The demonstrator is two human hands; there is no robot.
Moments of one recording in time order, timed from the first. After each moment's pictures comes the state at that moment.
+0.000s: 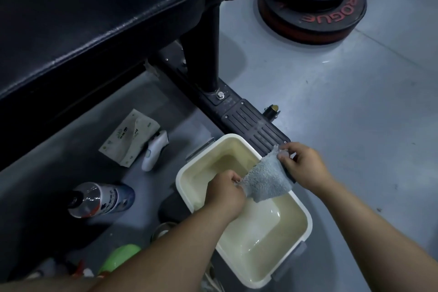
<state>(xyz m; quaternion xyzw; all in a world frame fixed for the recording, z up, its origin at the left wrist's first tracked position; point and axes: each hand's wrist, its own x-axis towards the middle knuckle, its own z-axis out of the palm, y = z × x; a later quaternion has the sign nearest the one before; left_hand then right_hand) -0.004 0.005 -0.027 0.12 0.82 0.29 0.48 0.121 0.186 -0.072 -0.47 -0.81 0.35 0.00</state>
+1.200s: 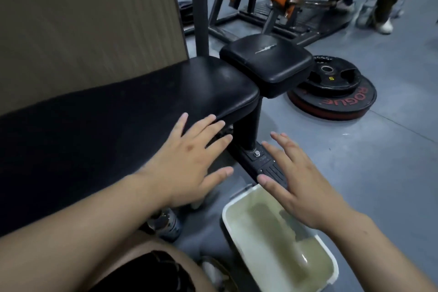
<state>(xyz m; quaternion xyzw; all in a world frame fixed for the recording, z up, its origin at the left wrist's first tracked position) -0.119 -0.101 0.218 0.62 0.79 -0.02 -0.05 0.064 0.081 0.154 -0.15 -0.95 0.23 0.12</state>
